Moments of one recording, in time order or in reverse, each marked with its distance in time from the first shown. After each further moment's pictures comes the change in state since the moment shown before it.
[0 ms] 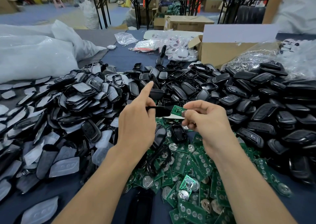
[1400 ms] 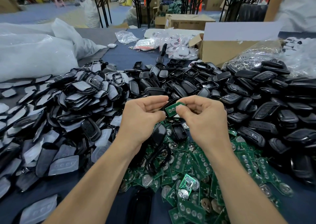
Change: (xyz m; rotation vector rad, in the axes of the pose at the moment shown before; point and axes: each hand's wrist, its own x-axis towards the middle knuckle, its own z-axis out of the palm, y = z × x) left_hand 0.005 -0.001 0.004 -0.812 -0.249 -0.230; right_hand -0.009 -0.003 0.011 -0.327 0.065 -0.352
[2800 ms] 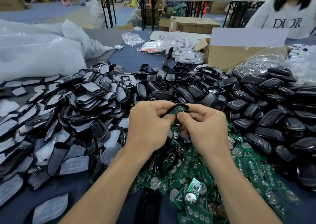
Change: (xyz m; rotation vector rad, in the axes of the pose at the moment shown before) left_hand -0.010 0.015 0.004 0.298 0.105 0.080; right_hand -0.007 0.011 0.011 0.179 -0.038 0.142
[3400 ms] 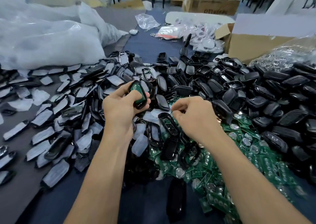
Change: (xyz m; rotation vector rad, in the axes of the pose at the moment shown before) left_hand 0.027 -0.010 -0.097 -0.596 0.380 -0.428; right_hand 0.015 -0.051 0.060 -0.703 -0.318 -0.005
